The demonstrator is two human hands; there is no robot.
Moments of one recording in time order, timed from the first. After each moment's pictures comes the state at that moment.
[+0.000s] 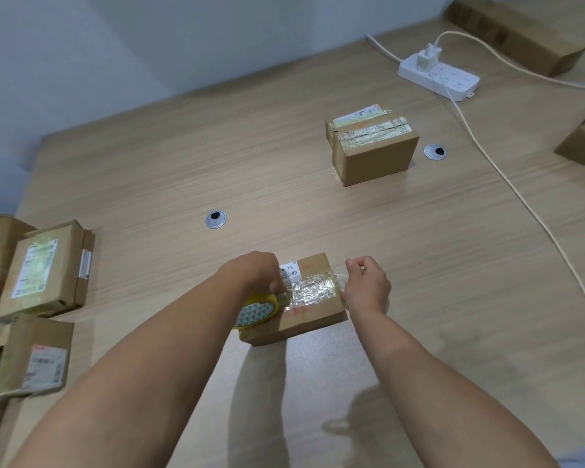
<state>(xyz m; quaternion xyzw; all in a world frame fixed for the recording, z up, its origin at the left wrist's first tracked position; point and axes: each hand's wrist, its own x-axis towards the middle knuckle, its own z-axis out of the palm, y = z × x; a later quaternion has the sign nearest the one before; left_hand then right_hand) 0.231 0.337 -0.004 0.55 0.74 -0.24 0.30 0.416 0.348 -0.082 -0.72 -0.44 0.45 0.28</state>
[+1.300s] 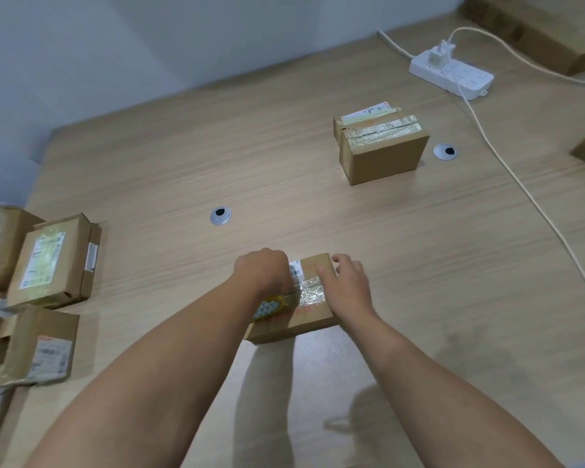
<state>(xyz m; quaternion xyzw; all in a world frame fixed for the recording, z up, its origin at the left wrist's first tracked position) 0.244 0.332 -0.011 0.57 0.77 -0.22 0.20 0.402 0.342 -0.083 -0.62 -0.64 0.43 0.15</state>
